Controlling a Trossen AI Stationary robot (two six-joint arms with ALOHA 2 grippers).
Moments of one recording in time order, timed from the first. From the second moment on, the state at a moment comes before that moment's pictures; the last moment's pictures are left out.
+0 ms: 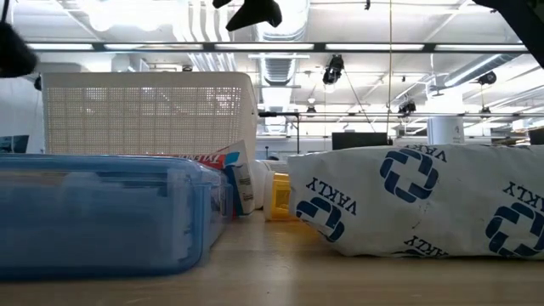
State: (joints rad) left arm -0.83 1.28 0.84 -0.63 -0.16 -0.86; right arm -0.07 2.08 2.35 -1.02 0.02 0.09
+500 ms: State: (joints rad) left arm -0.84 1.28 0.82 -0.70 -0.21 -0.45; right arm -0.10 2.08 2.35 -1.02 0.02 0.07
